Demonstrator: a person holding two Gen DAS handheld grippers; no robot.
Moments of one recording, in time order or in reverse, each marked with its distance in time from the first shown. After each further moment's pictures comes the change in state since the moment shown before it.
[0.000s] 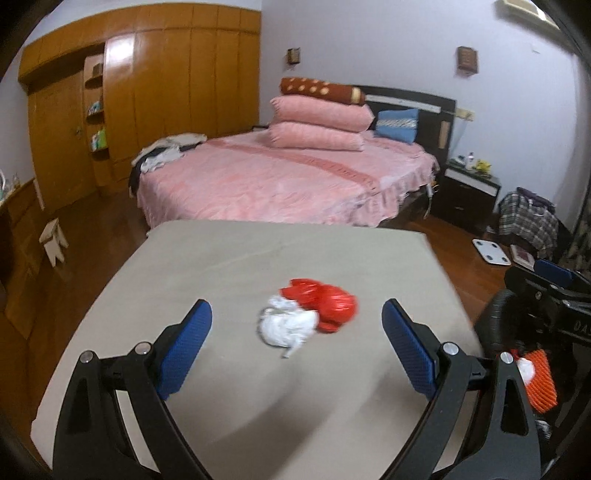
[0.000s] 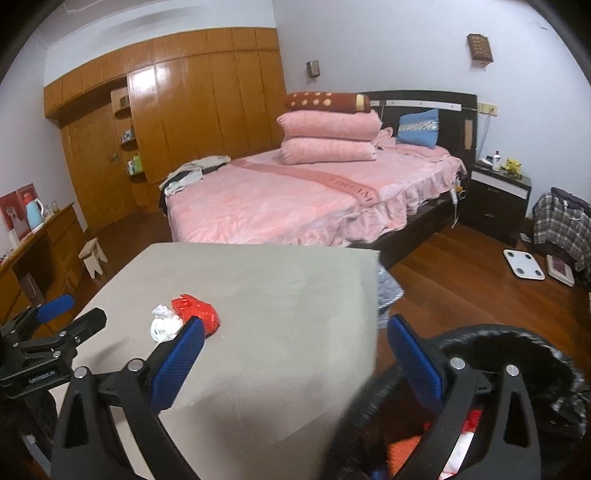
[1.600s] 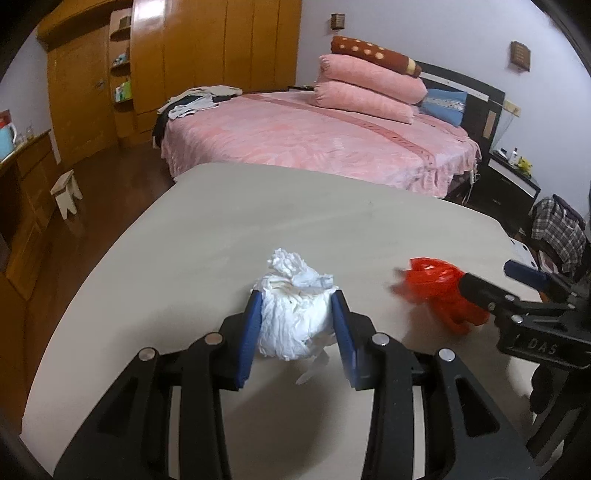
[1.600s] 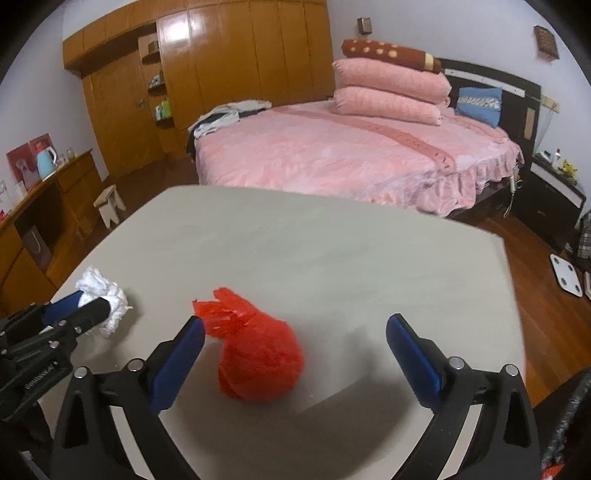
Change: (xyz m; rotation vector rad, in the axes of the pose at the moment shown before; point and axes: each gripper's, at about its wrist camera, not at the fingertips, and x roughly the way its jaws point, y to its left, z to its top) left arm 0.087 0.097 -0.013 -0.112 0.133 0.073; right arm 0.152 0.106 -0.009 -0.108 0.191 0.110
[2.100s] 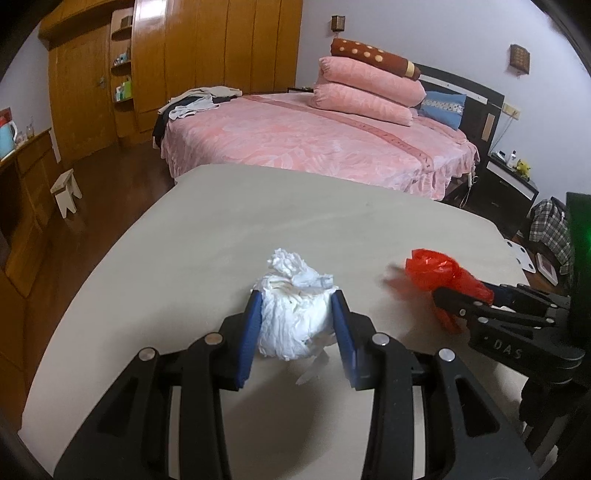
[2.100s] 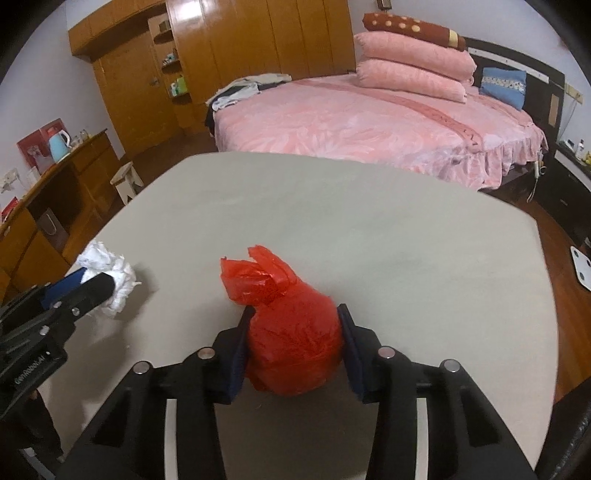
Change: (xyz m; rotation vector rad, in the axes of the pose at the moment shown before) left arm -0.012 -0.001 -0.003 -0.002 -0.011 -0.007; right arm 0.000 0.013 -0.010 -0.021 0.066 0.070
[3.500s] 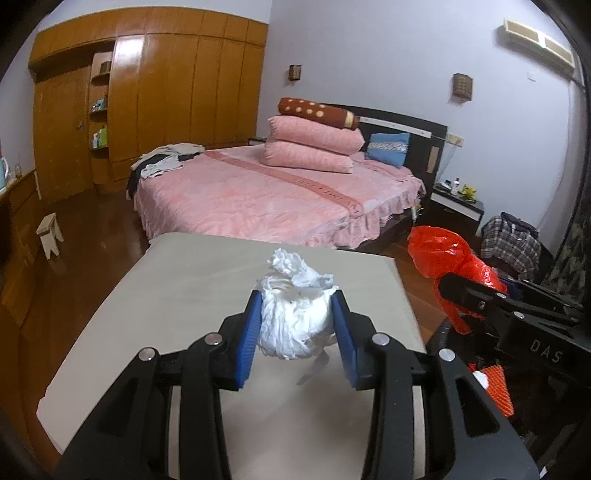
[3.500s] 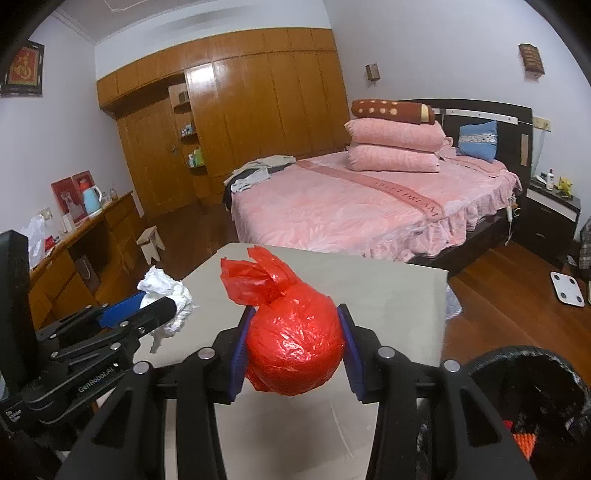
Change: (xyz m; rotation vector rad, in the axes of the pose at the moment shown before) left arm -0.180 -0.109 -0.009 0.067 -0.191 -0.137; right arm -0.236 -0.026 -0.030 0.022 -0.290 0.037
